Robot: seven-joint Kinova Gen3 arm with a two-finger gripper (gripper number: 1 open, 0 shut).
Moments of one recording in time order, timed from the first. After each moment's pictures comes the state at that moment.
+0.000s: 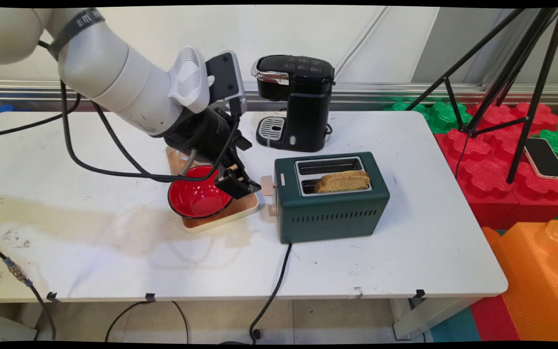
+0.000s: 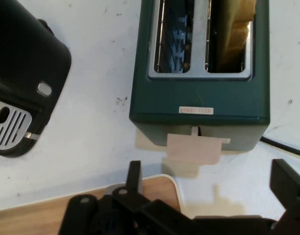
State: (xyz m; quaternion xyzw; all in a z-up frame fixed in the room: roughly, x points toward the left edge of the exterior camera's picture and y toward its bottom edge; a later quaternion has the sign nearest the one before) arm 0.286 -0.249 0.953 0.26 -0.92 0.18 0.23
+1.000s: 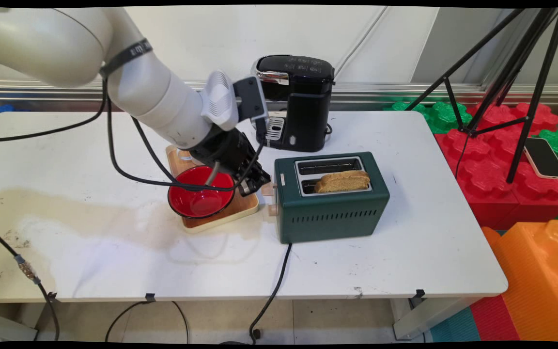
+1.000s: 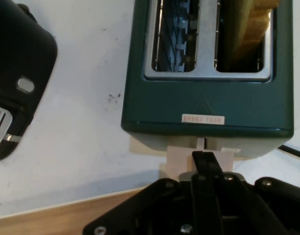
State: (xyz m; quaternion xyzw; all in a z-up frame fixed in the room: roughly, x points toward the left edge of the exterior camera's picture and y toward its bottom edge) arm 0.266 -0.275 0.916 0.27 -0.92 0.17 0.22
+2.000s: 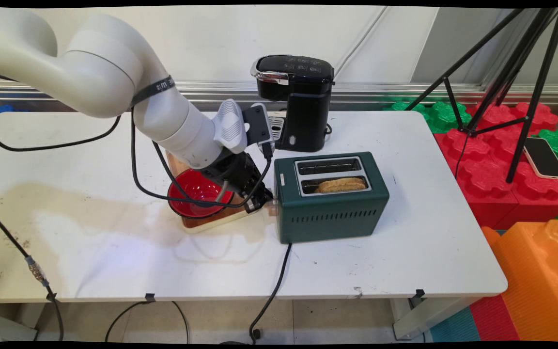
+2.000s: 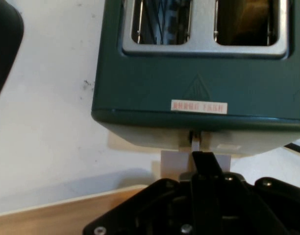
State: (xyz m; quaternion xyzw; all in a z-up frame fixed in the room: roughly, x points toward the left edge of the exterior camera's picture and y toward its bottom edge) arm 0.265 -0.288 0.867 0.28 -0.93 0.14 0.21
